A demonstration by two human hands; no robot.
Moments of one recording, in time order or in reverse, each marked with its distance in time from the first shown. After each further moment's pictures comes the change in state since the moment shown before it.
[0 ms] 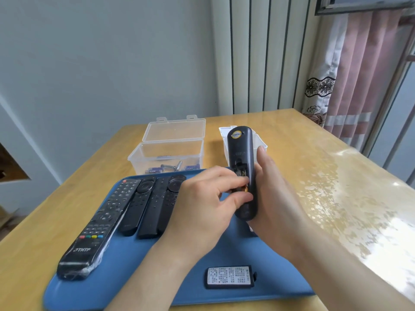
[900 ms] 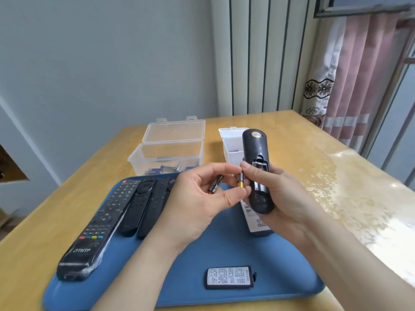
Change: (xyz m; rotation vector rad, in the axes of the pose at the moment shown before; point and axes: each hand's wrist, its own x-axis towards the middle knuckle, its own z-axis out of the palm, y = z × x) left_hand 0.006 -0.005 -0.013 -0.632 -0.190 -0.380; right_hand 0.003 -0.015 -0.014 0.002 -0.010 -0.039
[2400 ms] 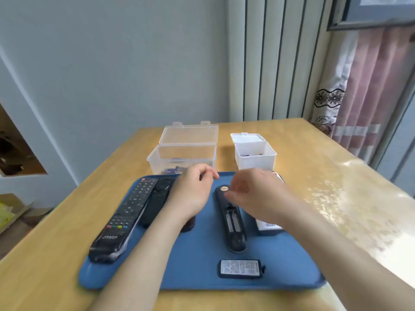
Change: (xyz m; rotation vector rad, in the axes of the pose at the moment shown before) left_hand 0.021 -0.014 -0.039 0.626 0.251 -0.252; right_hand 0.006 0.001 0.032 -1.637 -0.020 -0.292
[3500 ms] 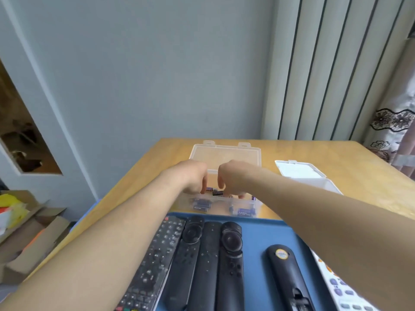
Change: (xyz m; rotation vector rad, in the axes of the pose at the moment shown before) left_hand 0.184 -0.059 -0.072 0.863 -0.403 -0.018; right_hand 0.235 -0.055 0.060 -0.470 -0.430 -0.129
